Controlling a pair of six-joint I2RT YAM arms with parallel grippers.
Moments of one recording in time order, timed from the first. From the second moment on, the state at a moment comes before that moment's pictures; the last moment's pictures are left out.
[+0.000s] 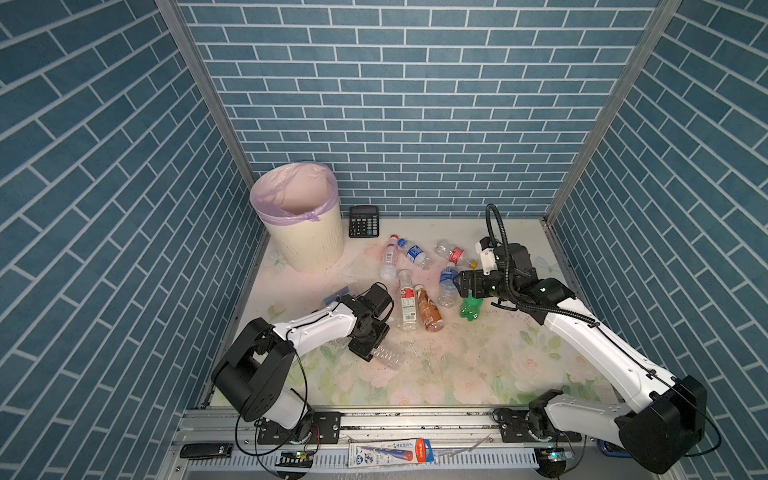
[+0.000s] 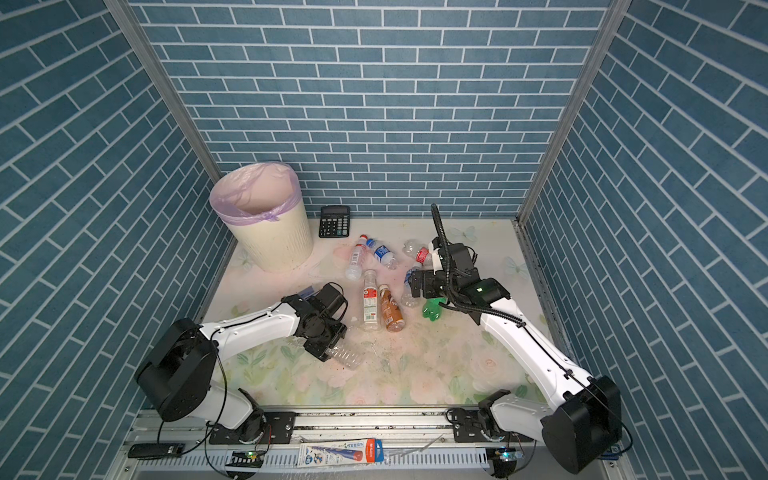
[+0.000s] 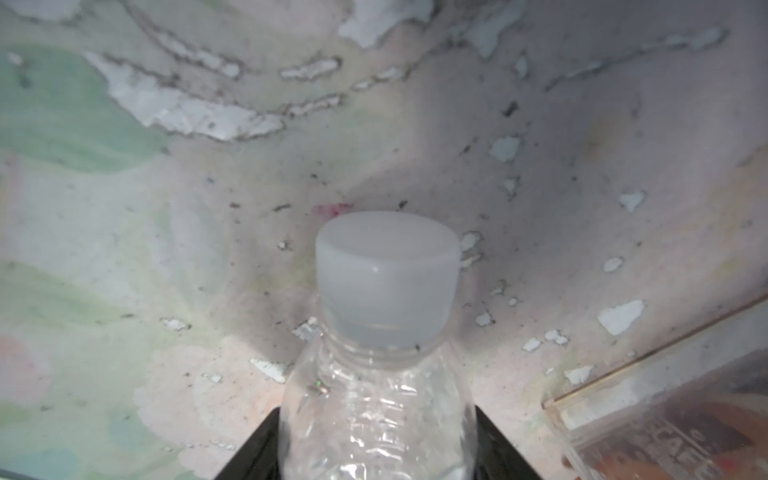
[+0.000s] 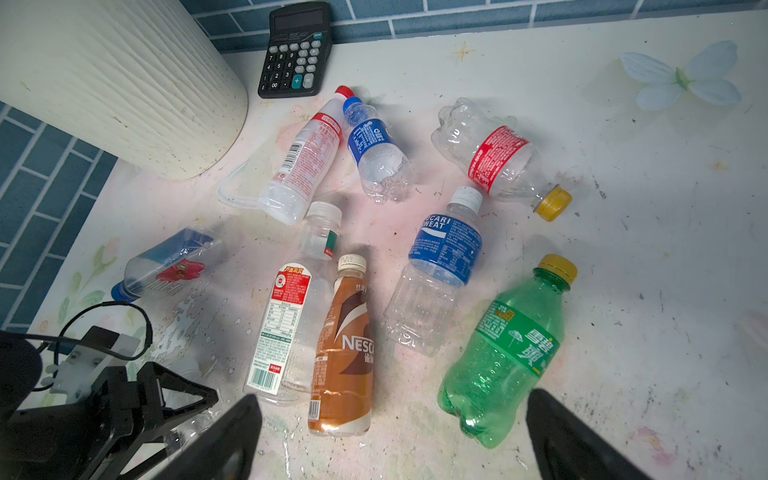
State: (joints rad) left arm -0.68 1.52 0.85 -0.72 0.13 -1.70; right arm 0.53 1.20 1.05 -0.57 -0.07 0.31
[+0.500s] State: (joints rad) left arm -0.65 1.47 1.02 -0.84 -0.01 -1.60; right arm 0.53 1.10 0.97 -0.44 -0.23 0.29
